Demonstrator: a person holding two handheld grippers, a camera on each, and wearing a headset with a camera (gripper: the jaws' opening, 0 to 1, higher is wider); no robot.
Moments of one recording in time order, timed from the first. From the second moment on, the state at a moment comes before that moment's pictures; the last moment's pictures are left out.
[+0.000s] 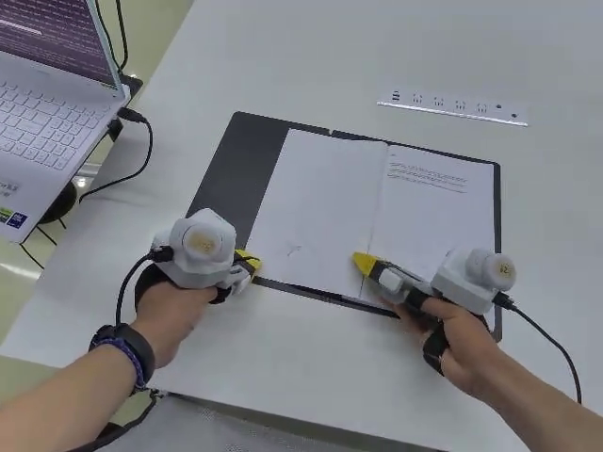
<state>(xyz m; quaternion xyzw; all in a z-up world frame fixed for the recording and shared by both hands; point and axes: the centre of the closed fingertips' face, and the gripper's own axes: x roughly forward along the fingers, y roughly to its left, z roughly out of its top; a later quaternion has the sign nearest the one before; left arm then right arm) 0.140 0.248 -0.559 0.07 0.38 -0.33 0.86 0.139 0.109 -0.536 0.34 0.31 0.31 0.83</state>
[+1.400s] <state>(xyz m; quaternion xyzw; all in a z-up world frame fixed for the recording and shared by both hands) 0.125 0.230 -0.555 0.08 0.41 -0.33 0.84 0.112 0.096 -0.528 0.39 0.31 0.27 0.82</state>
